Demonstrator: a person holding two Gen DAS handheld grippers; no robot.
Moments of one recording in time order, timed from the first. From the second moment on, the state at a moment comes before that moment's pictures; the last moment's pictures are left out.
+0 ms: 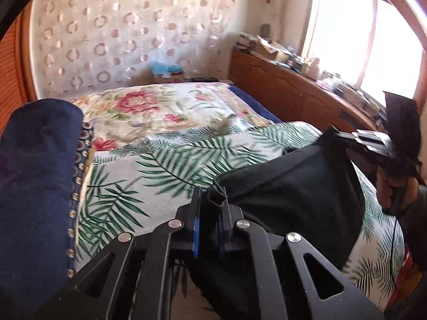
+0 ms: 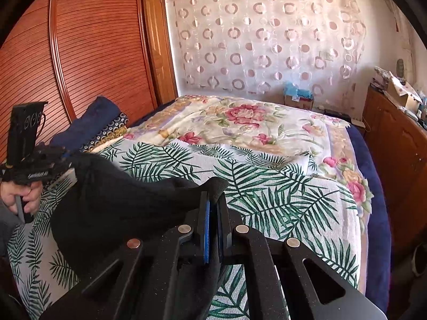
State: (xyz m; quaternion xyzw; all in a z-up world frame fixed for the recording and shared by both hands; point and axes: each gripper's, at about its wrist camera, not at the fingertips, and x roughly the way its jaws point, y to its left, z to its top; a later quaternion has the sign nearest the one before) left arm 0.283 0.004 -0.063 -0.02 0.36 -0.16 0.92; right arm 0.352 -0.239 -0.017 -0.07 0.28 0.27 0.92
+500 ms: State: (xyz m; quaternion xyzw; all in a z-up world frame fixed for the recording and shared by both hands) left arm 0.270 -0.001 -0.073 -0.01 0.39 -0.16 0.90; right arm 0.331 -0.226 -0.020 -0.09 0.31 0.27 0.91
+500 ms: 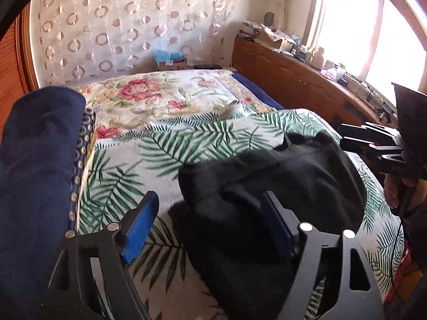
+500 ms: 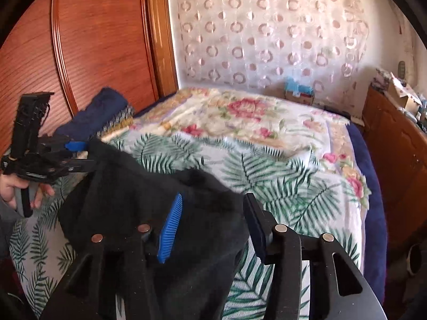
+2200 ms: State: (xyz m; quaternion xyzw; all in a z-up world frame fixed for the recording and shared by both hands) left arm 0.188 0.091 0.027 -0.09 0.25 -0.10 0.96; right arm 0.347 -0.133 0.066 -0.11 0.19 0.42 0.88
